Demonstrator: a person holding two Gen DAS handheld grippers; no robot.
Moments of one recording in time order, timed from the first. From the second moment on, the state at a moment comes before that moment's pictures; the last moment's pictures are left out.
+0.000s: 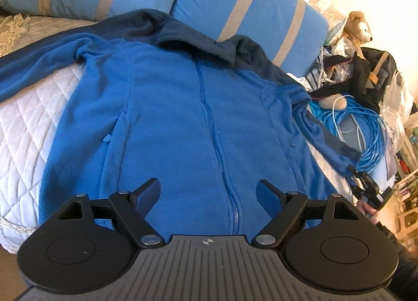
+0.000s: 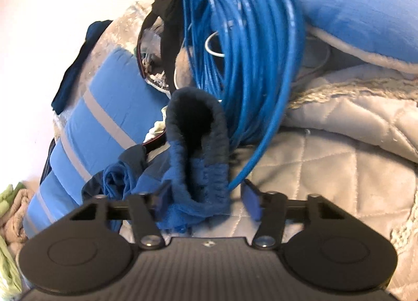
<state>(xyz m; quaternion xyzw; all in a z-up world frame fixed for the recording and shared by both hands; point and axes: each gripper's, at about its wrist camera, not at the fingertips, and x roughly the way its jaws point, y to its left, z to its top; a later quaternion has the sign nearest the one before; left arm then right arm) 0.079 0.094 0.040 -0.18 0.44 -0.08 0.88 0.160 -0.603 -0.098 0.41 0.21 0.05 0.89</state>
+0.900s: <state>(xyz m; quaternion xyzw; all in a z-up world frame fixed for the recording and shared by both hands) 0.075 0.089 0.024 -0.19 0.46 -0.10 0.86 0.185 -0.572 0.014 0.34 0.26 0.01 0.90</state>
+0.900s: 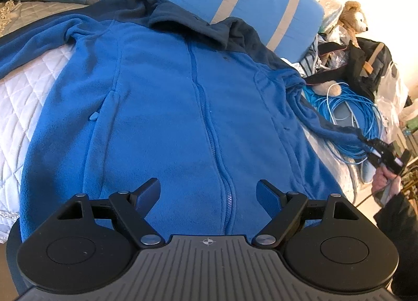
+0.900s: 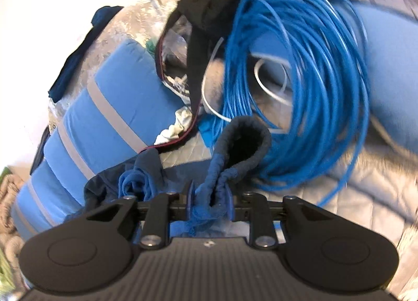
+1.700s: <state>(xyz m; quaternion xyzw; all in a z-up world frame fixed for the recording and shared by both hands) 0.050 0.137 0.187 -0.28 0.31 -0.13 0.90 0.219 -0.626 0.216 0.23 0.21 -0.01 0.95</state>
